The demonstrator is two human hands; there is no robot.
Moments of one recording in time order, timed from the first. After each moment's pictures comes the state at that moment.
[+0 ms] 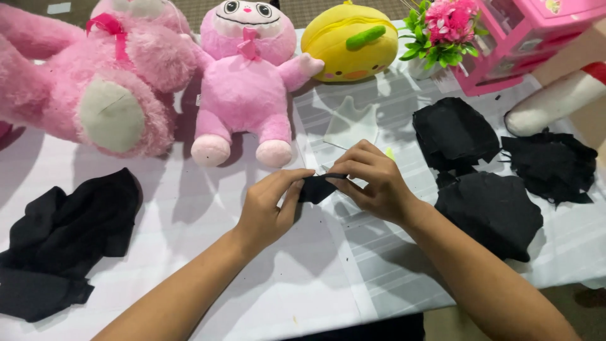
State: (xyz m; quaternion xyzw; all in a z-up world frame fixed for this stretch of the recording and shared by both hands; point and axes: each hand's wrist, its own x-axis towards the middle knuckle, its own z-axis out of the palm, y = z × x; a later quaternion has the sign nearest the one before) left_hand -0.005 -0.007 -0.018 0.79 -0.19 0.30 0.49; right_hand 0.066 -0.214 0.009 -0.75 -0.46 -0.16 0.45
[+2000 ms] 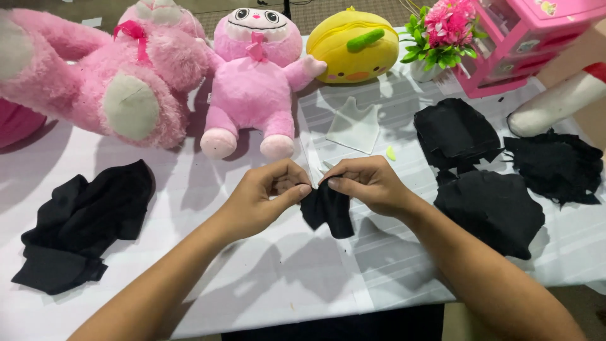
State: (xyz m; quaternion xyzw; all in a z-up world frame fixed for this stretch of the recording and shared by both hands) left_hand -0.022 0.012 0.024 0.76 -0.18 0.01 0.63; right_hand 0.061 -0.219 0.000 -0.62 -0.41 0.16 0.66
